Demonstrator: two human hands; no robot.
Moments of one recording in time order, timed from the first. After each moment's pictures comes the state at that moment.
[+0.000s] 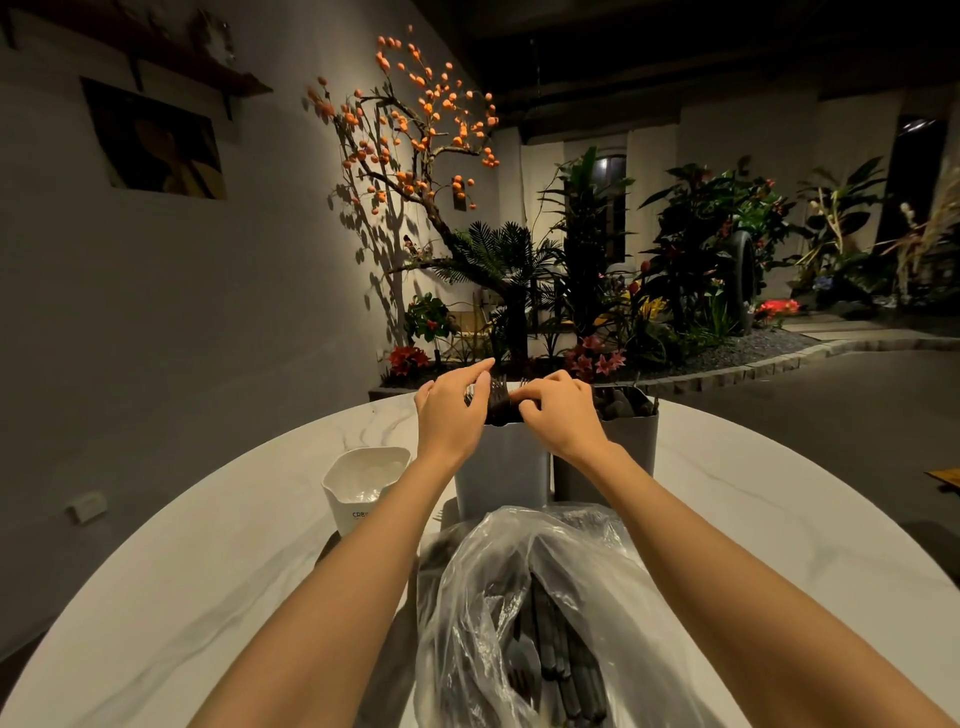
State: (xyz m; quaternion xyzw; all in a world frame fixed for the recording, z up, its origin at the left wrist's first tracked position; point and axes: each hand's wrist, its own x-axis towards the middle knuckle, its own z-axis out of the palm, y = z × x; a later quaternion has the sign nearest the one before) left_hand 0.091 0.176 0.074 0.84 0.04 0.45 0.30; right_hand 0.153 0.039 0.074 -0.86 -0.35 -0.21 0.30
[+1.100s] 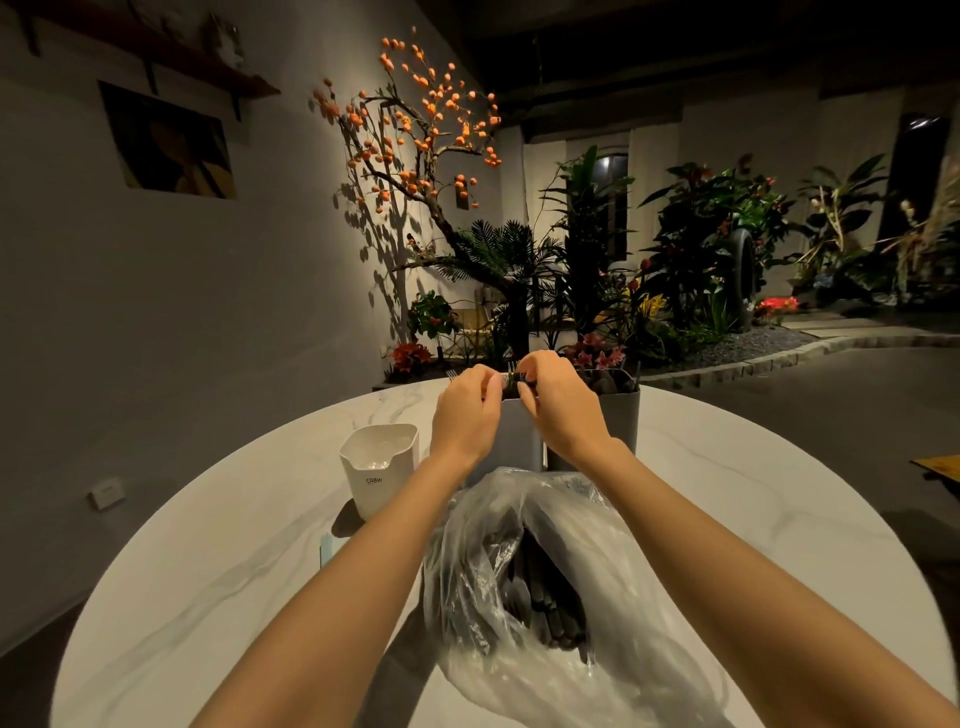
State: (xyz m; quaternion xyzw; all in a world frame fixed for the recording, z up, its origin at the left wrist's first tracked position) left_hand 0.045 0.143 0.065 0.86 0.03 0.42 0.30; right_hand 0.093 0.018 0.074 -0.83 -0.35 -0.31 0.31
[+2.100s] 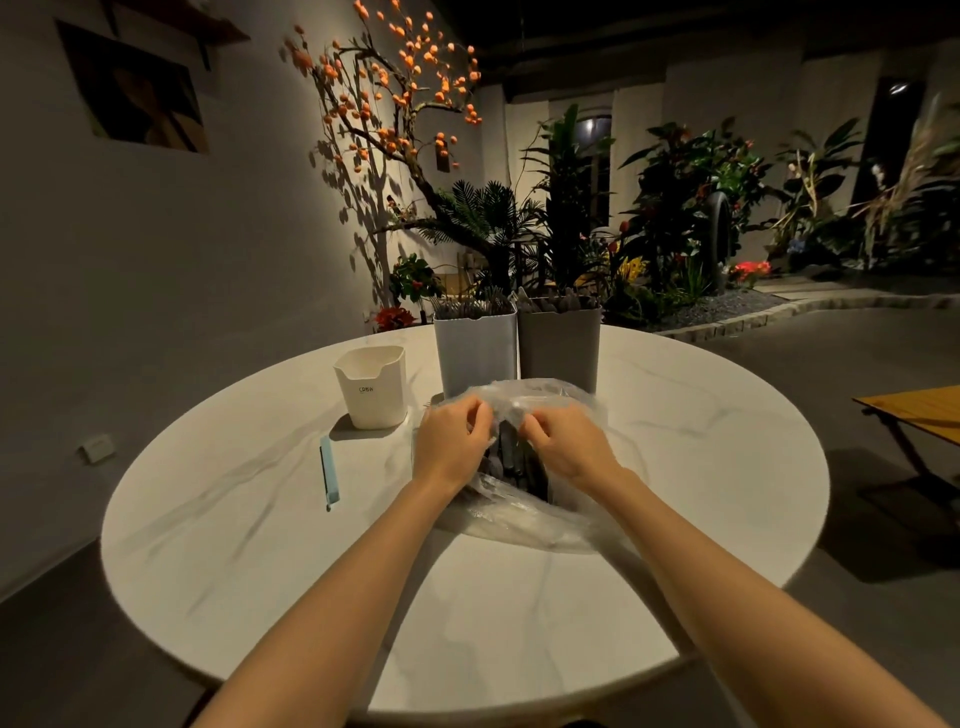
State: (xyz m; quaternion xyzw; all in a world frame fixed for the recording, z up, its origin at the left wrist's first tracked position) left_hand -0.051 0.105 -0.037 0.88 0.03 0.38 0.27; right_hand 0.009 -0.047 -0.037 -0.87 -0.32 -0.14 0.34
